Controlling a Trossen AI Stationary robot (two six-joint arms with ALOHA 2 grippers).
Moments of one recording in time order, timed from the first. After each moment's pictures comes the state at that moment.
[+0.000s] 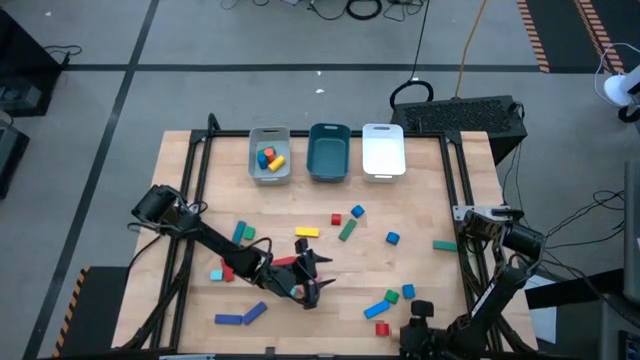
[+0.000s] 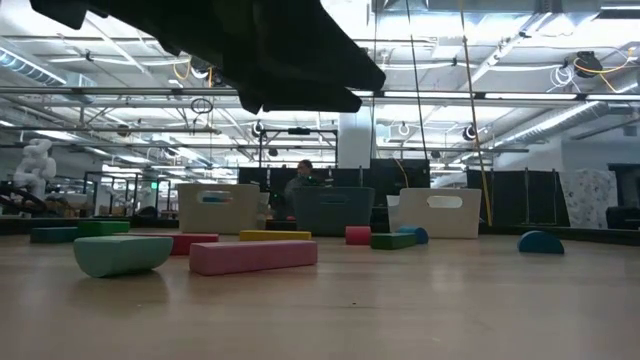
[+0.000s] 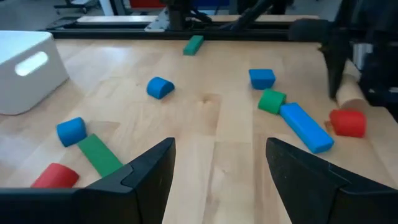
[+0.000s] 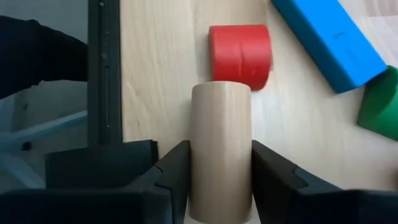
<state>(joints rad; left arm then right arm) -0.49 1.86 0.98 0.46 -0.58 -0.23 1.11 1.97 1.22 -0.62 0.45 1.20</state>
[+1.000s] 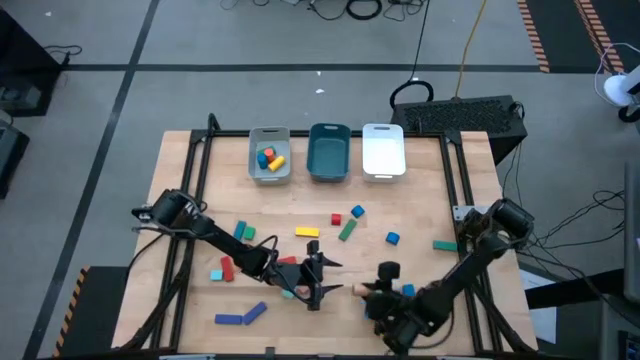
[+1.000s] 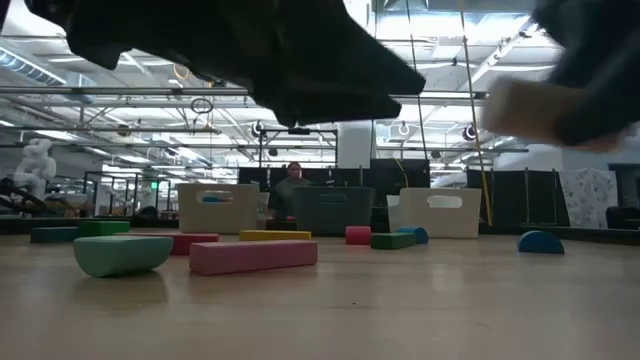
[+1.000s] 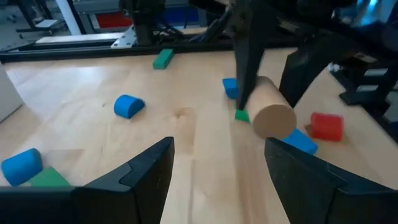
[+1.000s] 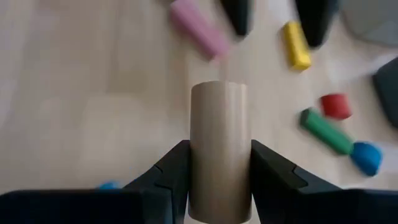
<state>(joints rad) -0.45 1.96 0.98 0.67 -0.43 -0.09 0.80 1.86 1.22 -0.63 0.75 0.68</state>
